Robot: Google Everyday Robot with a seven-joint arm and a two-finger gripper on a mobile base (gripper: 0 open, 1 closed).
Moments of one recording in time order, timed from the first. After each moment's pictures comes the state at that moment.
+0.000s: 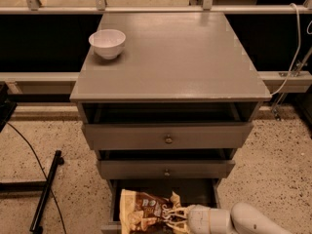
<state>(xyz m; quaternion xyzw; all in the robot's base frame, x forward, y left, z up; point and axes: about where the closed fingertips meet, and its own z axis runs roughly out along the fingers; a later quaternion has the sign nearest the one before) 0.389 -0.055 0.417 -0.63 0.55 0.26 0.49</state>
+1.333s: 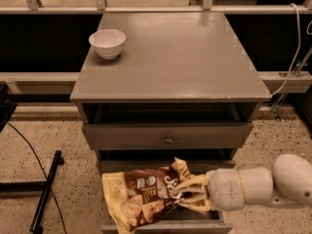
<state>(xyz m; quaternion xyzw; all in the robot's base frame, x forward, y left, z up) 0.362 -0.064 0.684 -0.73 0.37 0.22 0.52</state>
